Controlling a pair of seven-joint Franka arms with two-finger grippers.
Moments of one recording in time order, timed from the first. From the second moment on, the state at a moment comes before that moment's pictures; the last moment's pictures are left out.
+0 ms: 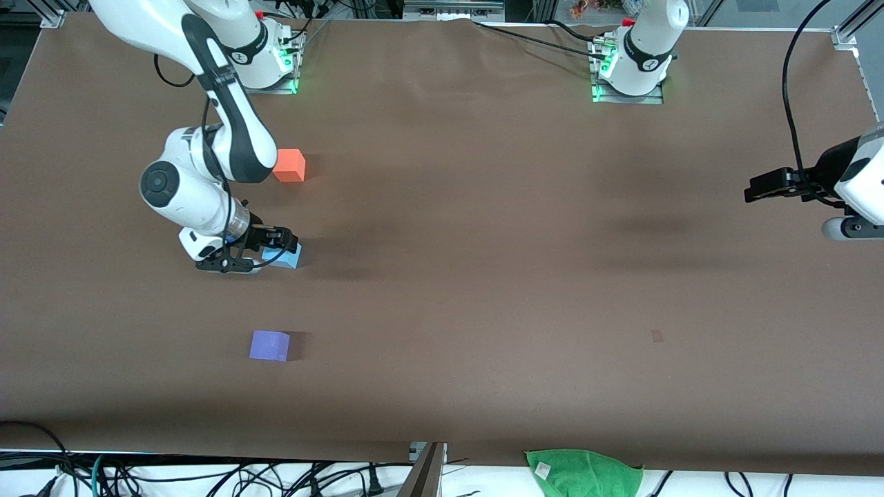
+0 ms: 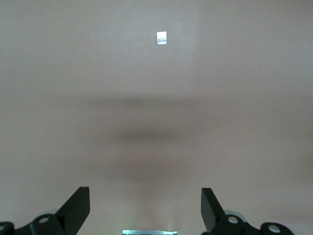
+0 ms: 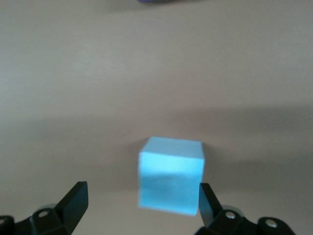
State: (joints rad) left arm 0.09 0.20 -0.06 -1.41 -0.04 1.42 -0.03; right arm 0.37 0.33 -0.15 -2.04 0.30 2.35 0.07
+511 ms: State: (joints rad) left arm 0.09 0.22 -0.06 -1.41 -0.04 1.42 -0.03; right arm 0.37 0.07 -0.18 -1.90 0.18 1.93 0.08
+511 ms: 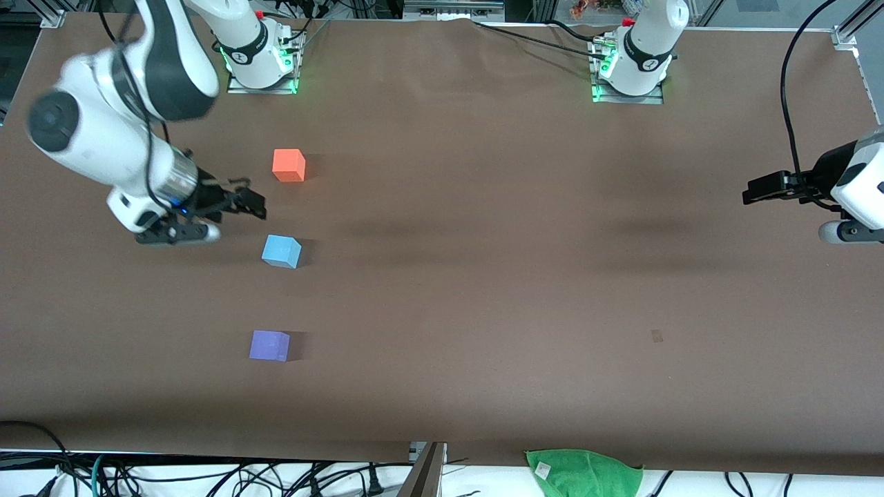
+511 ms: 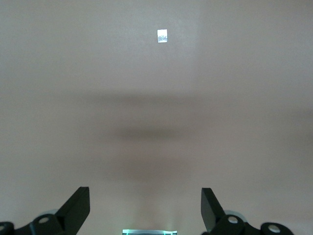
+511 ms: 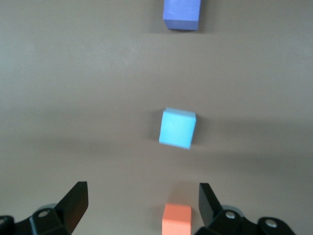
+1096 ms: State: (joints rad) left arm 0.09 0.23 -0.06 -1.41 -0.04 1.42 -0.03; right arm 0.36 0.01 -0.22 -1.69 0.07 1.67 0.08
